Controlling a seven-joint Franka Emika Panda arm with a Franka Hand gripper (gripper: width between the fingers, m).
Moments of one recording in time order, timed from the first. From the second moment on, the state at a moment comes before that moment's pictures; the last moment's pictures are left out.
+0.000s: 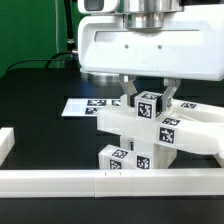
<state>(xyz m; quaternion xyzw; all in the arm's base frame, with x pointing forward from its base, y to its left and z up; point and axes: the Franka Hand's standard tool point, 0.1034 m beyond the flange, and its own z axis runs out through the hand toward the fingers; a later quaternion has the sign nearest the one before) 0.646 0.010 0.113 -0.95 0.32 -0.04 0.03</state>
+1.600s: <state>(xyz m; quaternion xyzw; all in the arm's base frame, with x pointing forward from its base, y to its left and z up) 0.595 0.069 0.166 -0.95 0.29 -0.05 0.06</state>
